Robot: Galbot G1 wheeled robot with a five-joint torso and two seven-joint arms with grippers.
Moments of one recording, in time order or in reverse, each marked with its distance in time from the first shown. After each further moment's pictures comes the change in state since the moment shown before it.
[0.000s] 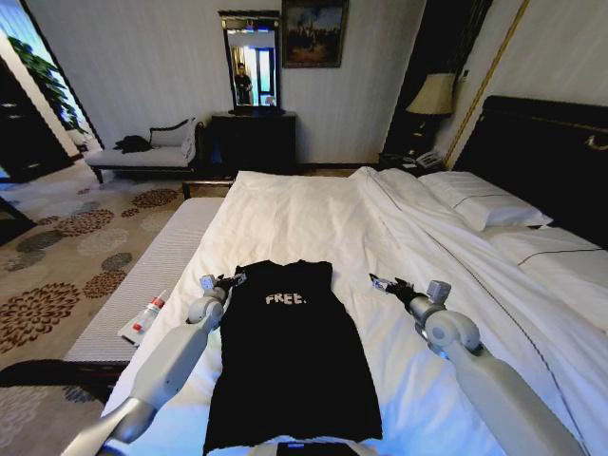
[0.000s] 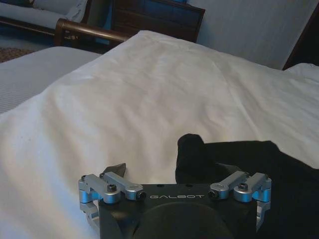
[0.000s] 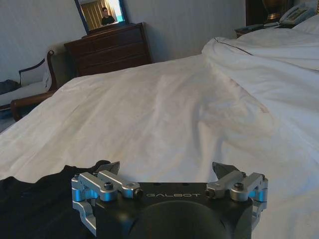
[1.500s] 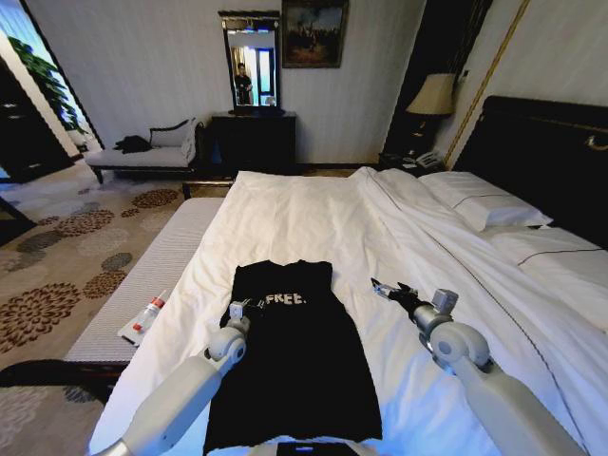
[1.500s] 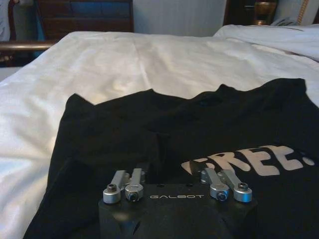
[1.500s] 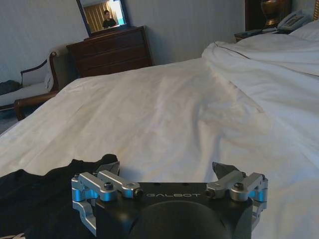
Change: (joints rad) left arm 0.220 0.085 0.204 -0.397 0.182 0.046 -0.130; right arm -0.130 0.012 0.067 0.109 -0.029 0.012 0.008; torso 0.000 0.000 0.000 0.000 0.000
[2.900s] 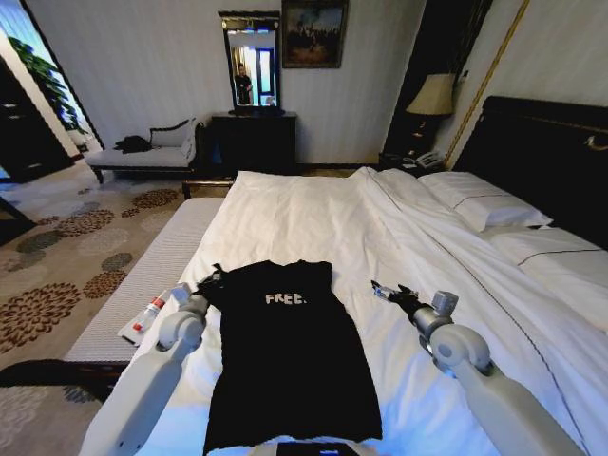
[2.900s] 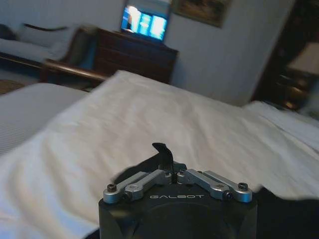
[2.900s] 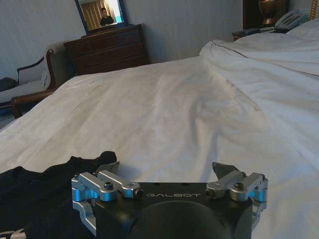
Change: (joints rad) left arm 0.068 0.038 -0.310 -0.156 -0.235 -0.008 0.026; right arm -0.020 -0.002 0.008 0.021 0.002 -0.006 0.020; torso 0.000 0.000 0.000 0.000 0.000
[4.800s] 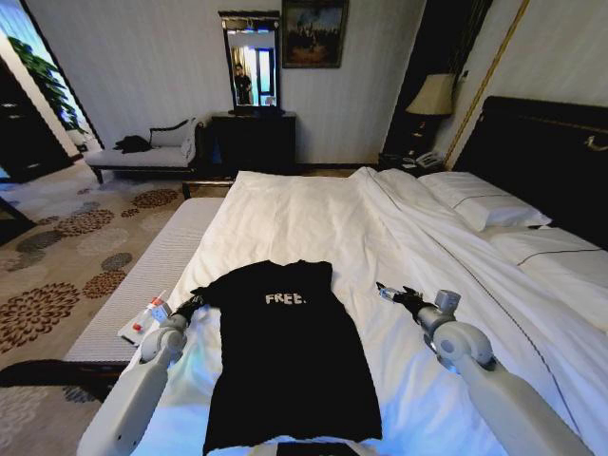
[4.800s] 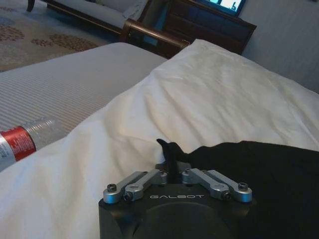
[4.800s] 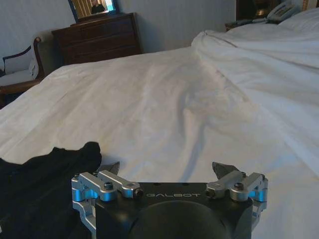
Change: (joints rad) left arm 0.074 -0.048 -0.255 0.301 -0.044 -0.002 0.123; right arm 0.018 -0.016 -0.016 -0.062 0.004 -0.010 -0.002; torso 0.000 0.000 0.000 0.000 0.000
